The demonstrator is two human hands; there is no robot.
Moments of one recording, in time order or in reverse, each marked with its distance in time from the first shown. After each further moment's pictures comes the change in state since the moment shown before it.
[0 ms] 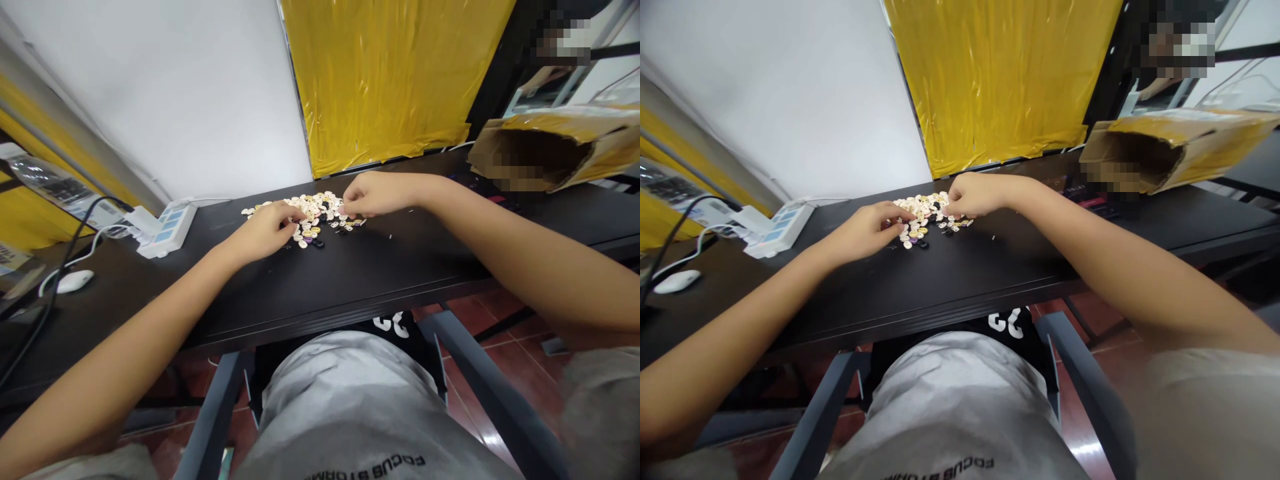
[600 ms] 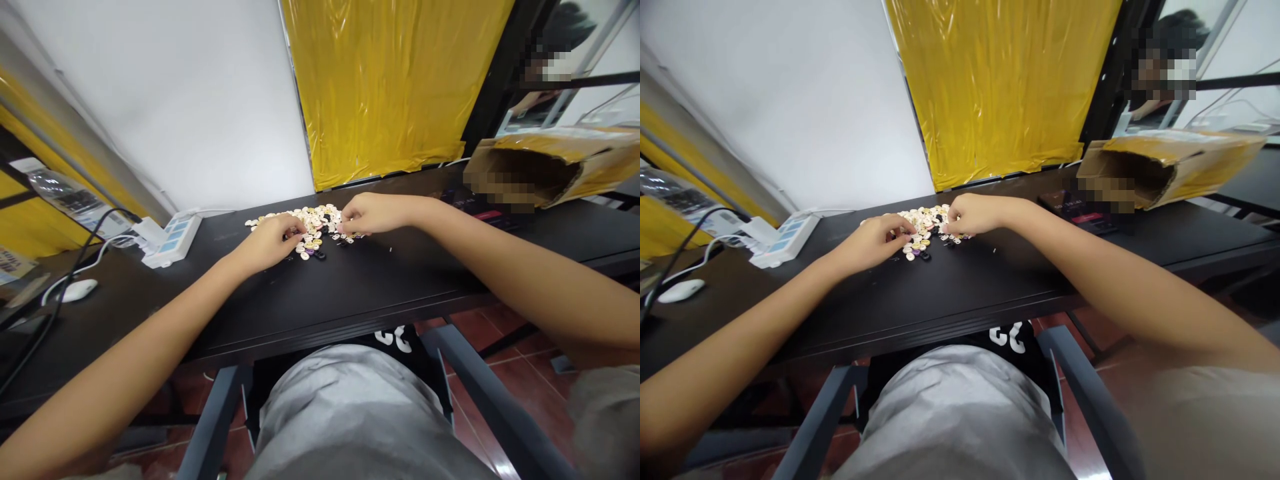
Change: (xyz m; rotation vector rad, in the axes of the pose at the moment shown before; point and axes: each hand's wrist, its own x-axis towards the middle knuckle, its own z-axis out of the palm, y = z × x) left_hand 0.001 -0.006 0.005 -0.024 0.012 -0.032; right_hand 0.004 -0.002 0.010 -0.017 -0.003 -0.033
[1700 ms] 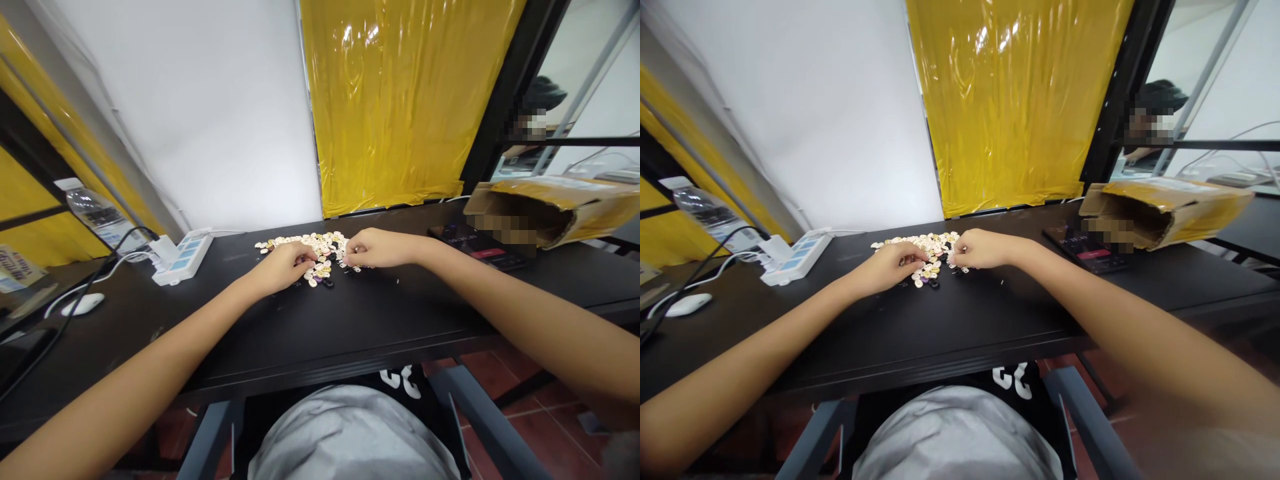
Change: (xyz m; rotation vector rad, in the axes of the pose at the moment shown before) left_hand 0.005 -0.008 0.006 -0.073 -0.014 -0.006; right_hand 0.004 0.001 0.008 0.120 0.005 -0.089
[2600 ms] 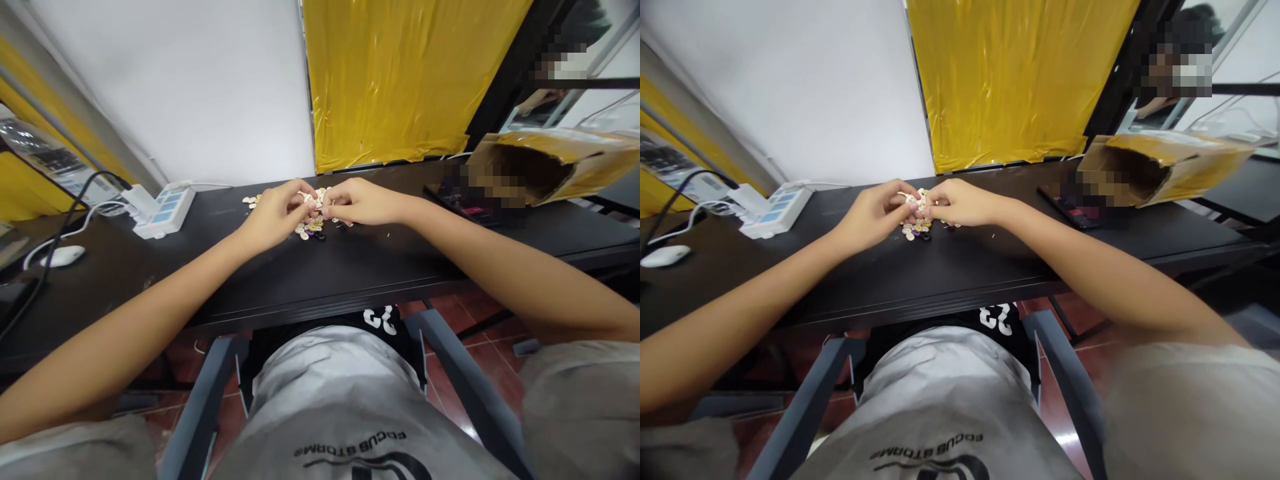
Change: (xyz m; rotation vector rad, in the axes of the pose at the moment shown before) left_hand -0.008 0.033 0.004 -0.362 0.193 0.029; right_hand 0.001 -0.014 0.011 0.103 0.155 -0.228
